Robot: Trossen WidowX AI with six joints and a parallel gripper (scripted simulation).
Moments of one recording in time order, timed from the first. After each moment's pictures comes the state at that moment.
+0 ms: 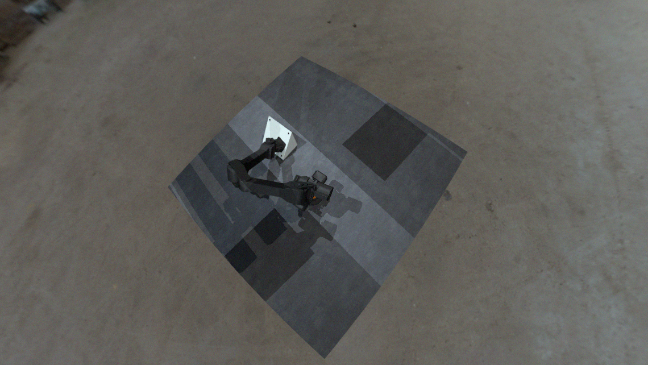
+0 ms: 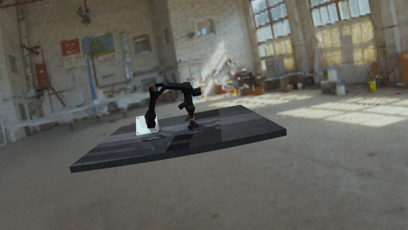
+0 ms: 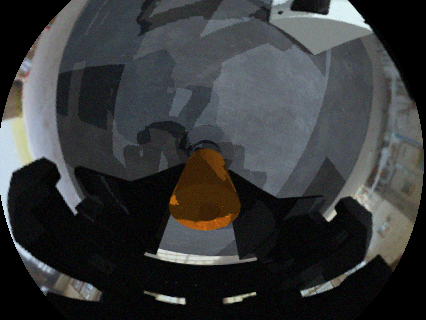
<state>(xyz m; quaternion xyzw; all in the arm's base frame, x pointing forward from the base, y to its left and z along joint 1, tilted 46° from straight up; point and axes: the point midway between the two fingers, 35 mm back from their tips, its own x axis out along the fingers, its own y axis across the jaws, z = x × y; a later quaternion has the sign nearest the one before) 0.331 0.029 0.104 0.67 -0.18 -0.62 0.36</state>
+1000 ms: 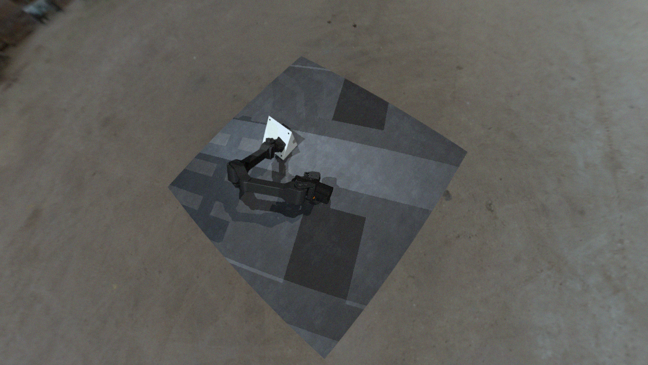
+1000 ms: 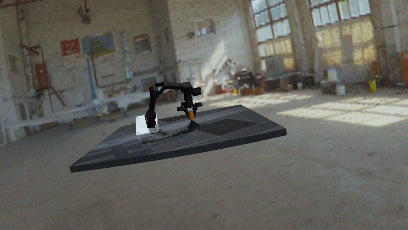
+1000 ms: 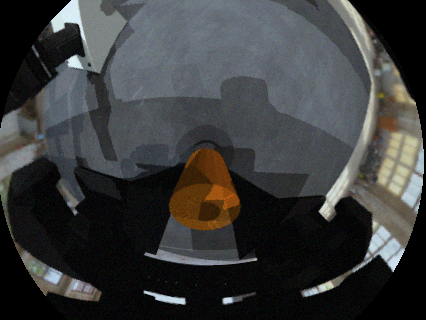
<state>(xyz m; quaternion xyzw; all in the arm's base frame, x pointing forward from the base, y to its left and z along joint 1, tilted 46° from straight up) 0.331 0.029 0.106 0.75 -0.53 -0.38 -0.12</state>
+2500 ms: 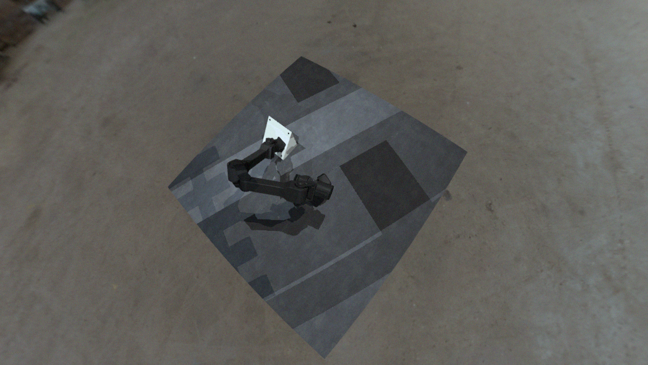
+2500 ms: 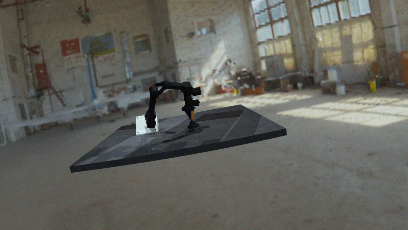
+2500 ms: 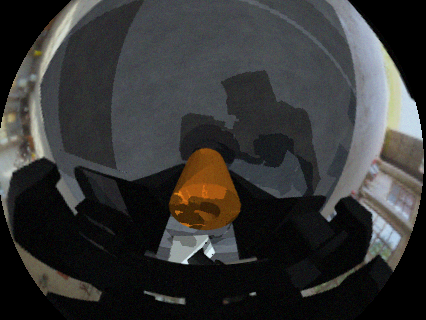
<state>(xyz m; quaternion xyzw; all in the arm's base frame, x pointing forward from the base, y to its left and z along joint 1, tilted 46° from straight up) 0.329 0.032 0.104 0.22 -0.58 0.30 -0.73</state>
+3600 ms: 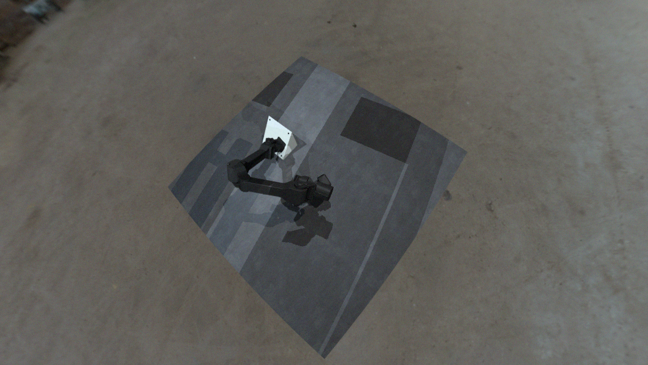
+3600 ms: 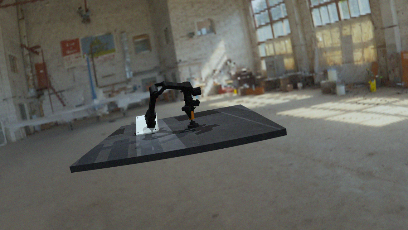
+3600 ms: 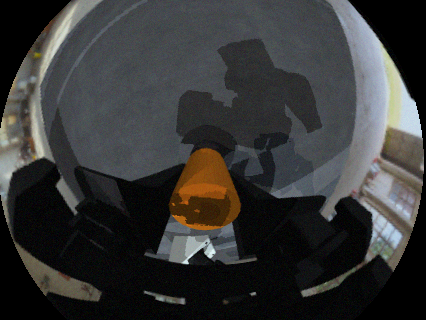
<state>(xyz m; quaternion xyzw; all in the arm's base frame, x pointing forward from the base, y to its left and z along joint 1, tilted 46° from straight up) 0.330 0.030 0.105 0.22 -0.57 0.31 -0.73</state>
